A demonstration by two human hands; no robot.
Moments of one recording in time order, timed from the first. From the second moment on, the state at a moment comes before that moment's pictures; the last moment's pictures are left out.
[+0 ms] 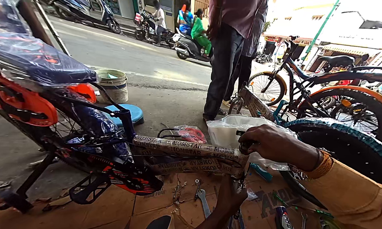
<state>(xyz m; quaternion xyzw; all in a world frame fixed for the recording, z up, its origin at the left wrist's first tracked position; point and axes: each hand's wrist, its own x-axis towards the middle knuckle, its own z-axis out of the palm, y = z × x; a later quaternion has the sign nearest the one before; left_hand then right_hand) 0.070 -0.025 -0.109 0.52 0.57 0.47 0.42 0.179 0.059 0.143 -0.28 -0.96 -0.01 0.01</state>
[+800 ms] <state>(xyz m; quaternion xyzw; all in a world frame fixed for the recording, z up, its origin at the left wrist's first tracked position) 0.070 -0.026 -0.107 0.53 0.58 0.46 0.41 0.181 0.050 0.148 -0.34 -0.94 -0.05 -0.05</state>
